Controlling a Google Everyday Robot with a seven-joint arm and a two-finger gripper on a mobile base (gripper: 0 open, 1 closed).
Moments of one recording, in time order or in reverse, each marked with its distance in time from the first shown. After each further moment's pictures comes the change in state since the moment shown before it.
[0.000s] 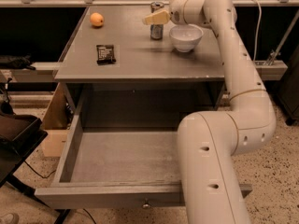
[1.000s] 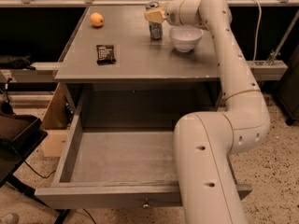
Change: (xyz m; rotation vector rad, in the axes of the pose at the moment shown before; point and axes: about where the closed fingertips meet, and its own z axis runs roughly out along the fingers) arm -0.003 0.011 0.013 -0.024 -0.018 -0.006
